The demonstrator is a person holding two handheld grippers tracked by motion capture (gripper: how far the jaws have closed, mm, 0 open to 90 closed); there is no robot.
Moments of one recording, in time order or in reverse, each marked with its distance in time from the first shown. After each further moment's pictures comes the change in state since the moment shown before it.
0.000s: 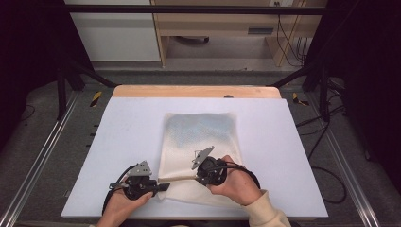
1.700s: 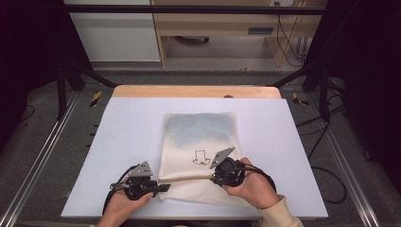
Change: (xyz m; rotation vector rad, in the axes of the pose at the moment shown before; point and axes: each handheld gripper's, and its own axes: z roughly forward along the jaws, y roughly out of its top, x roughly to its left) left arm 0.000 0.000 0.001 0.008 -0.006 0.003; right arm -0.012 -0.039 -0.021 -0.021 -0.026 0.086
